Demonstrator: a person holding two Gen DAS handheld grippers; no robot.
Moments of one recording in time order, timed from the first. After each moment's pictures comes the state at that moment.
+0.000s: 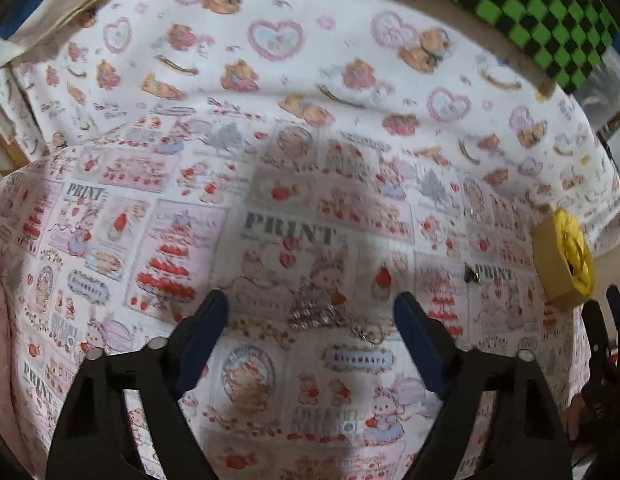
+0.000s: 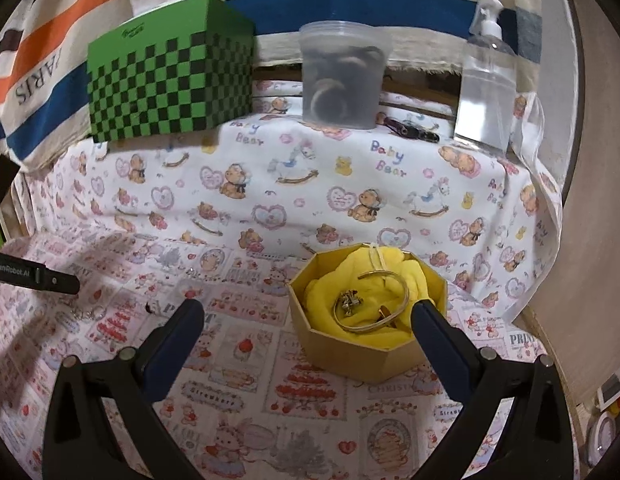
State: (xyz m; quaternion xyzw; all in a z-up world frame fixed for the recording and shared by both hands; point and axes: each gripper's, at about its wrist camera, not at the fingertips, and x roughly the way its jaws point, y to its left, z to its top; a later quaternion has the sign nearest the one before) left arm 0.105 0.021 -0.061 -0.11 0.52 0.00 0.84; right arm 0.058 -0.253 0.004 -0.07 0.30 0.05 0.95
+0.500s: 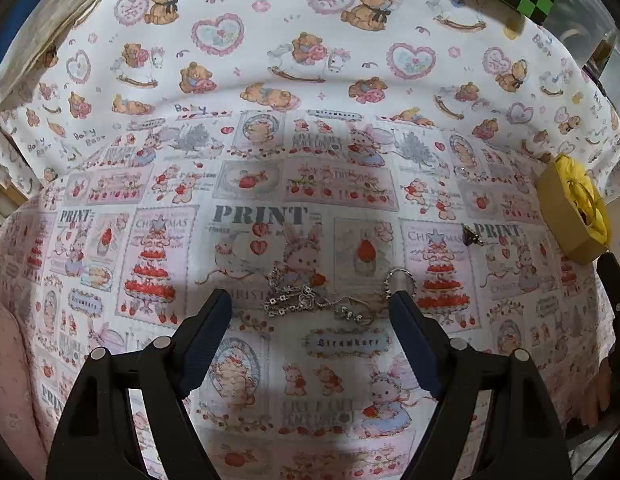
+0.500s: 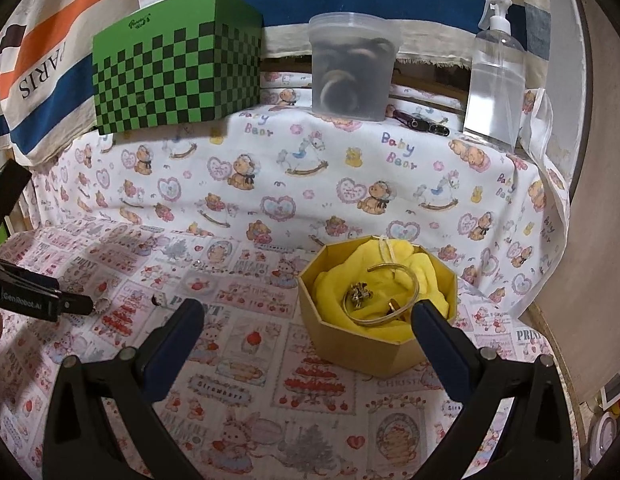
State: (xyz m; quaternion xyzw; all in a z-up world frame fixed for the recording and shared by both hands) left arm 0.109 -0.009 -0.070 -0.04 0.53 -0.01 0.84; right arm 0.058 -0.251 0.000 -0.07 0.32 0.06 0.94
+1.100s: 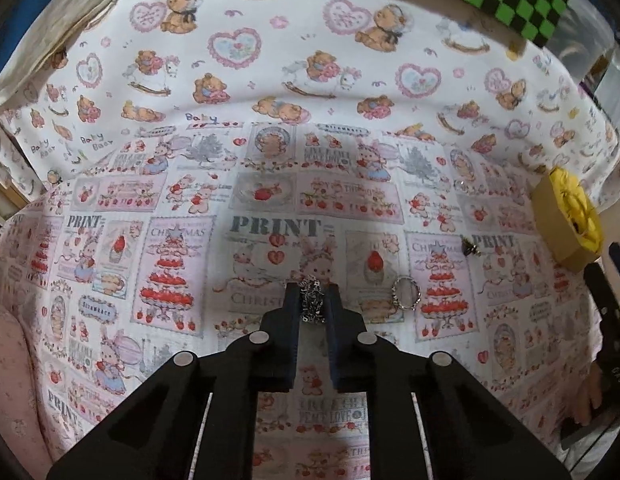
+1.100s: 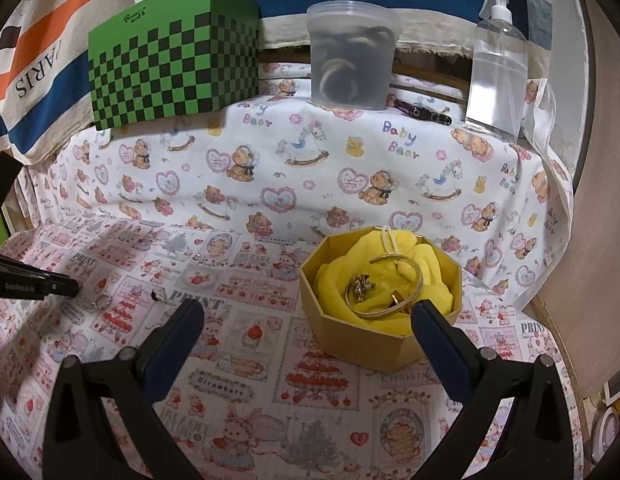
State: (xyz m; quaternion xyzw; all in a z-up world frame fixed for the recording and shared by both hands) left arm 0.105 0.006 -0.055 -0.05 0.52 -0.02 0.85; right arm 0.061 -0.252 -0.002 -0.06 0.33 0.05 0.94
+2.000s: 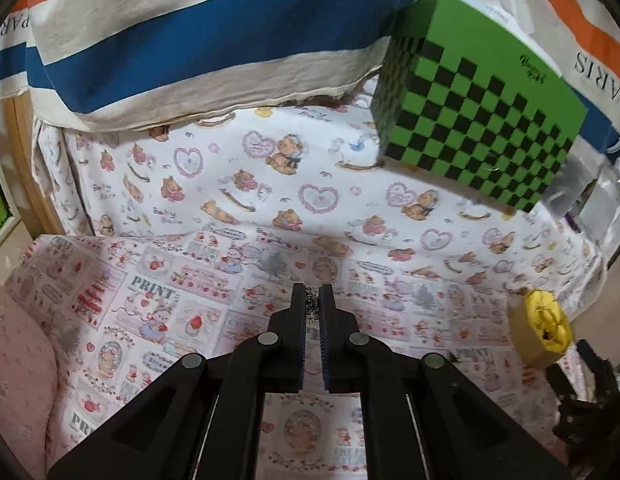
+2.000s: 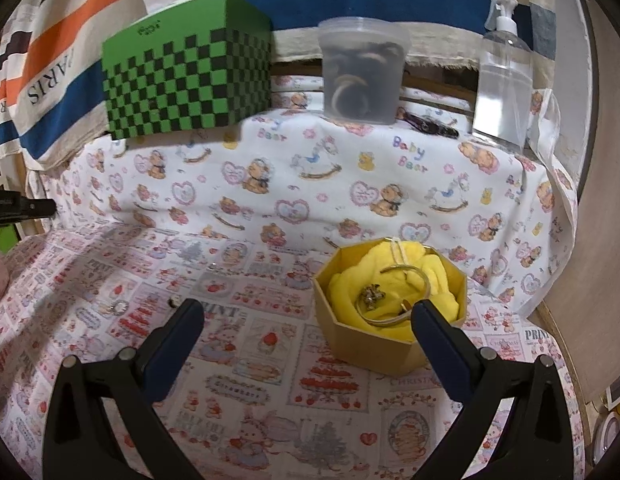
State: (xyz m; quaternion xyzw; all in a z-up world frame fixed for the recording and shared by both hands) left arm 0.078 0.064 0.009 -0.13 0.35 0.03 0.93; right arm 0.054 -0.243 0.007 -0.05 0.31 0.08 0.94
